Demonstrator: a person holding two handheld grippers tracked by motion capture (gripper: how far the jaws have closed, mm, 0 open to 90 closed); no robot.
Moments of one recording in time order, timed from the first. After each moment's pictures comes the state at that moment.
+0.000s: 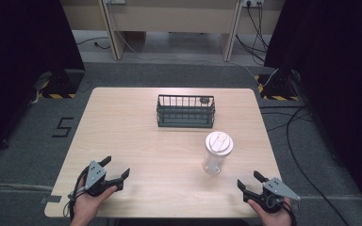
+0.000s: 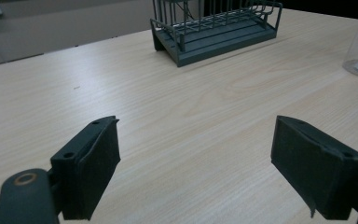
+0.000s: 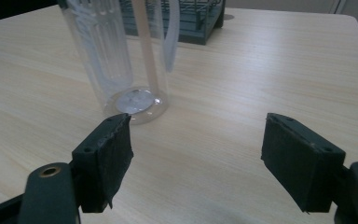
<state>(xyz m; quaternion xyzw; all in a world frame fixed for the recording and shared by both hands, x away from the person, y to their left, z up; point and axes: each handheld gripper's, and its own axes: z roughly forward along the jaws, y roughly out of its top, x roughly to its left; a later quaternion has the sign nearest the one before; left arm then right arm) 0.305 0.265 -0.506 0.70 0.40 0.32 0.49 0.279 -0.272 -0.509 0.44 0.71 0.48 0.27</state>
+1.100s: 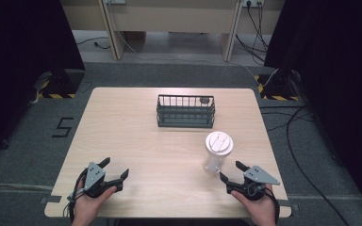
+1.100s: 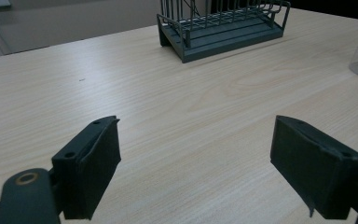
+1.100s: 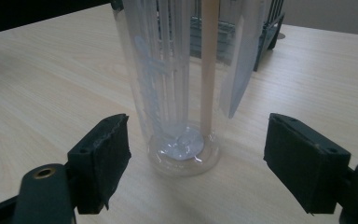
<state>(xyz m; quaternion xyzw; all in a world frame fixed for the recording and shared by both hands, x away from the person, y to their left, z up) 0.302 0.263 -0.507 0.70 0.42 0.31 0.49 0.312 -0.225 -0.494 0.39 0.74 0.49 0.25</state>
